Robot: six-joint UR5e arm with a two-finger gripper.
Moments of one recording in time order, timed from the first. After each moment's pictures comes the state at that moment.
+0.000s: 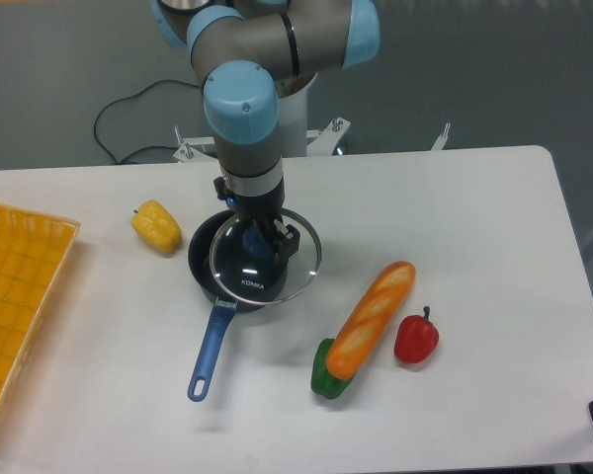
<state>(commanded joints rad) 2.33 -1.72 -1.72 -1.21 1.57 1.12</state>
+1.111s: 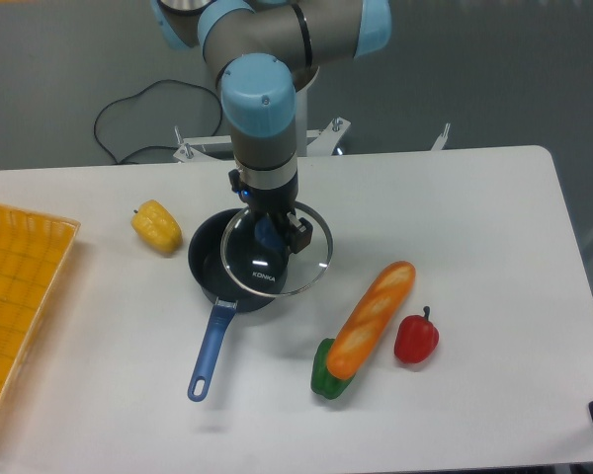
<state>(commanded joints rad) 2.38 -1.70 -1.73 -1.25 1.58 1.23</state>
